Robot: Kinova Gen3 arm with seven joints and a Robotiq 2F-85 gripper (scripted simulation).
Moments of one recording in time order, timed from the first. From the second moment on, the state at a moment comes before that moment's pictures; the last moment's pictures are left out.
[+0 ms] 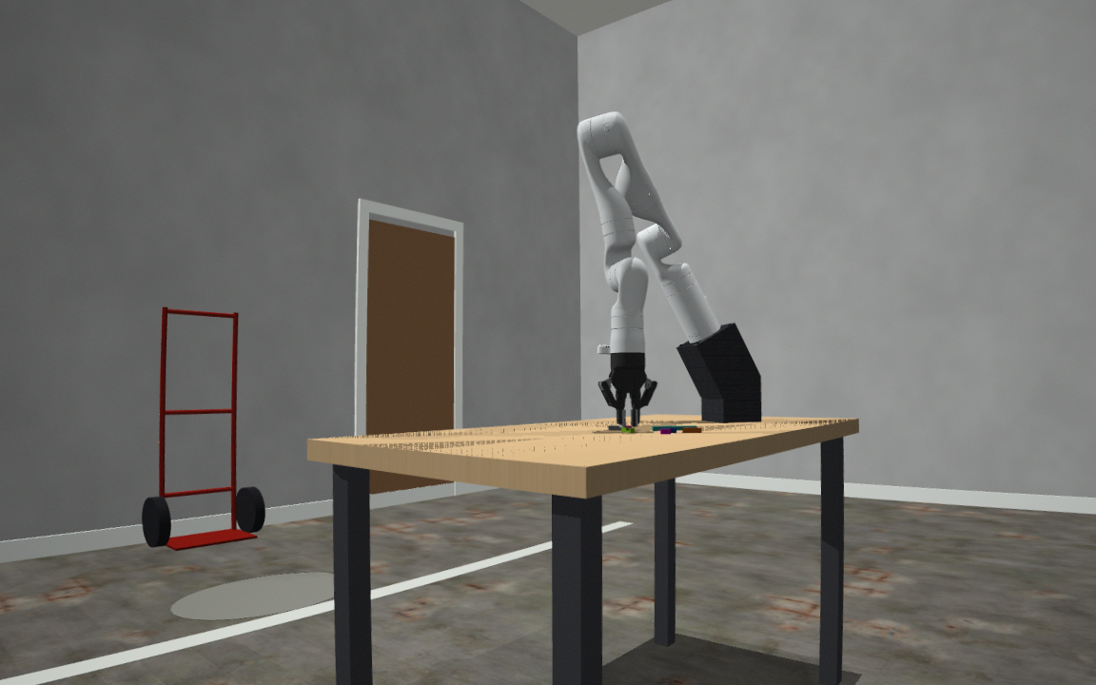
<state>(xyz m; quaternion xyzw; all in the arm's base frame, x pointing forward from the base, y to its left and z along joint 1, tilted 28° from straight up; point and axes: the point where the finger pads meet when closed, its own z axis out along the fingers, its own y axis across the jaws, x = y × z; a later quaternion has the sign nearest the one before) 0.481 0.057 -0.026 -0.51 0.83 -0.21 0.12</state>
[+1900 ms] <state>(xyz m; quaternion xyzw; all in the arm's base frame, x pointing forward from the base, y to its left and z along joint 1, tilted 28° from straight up) 0.485 0.053 -0.035 -0.51 0.83 -0.21 0.11</state>
